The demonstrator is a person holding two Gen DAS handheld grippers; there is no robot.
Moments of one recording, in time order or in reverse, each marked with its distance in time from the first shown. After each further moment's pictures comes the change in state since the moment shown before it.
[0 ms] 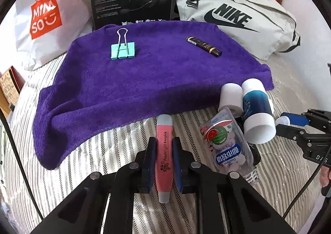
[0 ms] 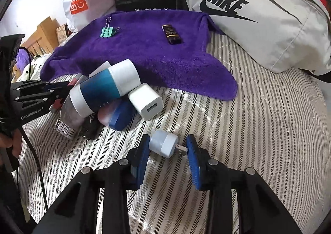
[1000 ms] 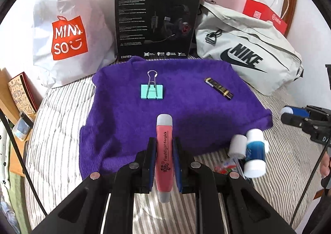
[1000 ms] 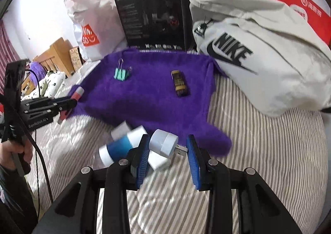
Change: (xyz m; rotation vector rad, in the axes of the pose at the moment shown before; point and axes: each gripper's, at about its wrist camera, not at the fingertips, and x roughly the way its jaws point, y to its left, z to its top) left arm -0.040 0.052 0.047 -0.055 -0.096 0.024; right arm -0.044 -0.008 0.074 -0.012 -0.117 0.098
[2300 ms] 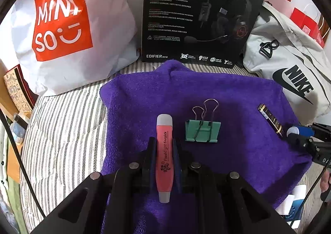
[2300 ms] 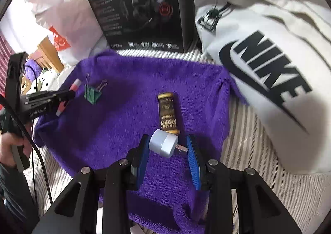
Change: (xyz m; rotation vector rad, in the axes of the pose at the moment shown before) left arm 0.093 0.053 0.063 -0.095 0.064 0.059; right arm 0.116 -0.024 0.073 -0.016 0.121 0.020
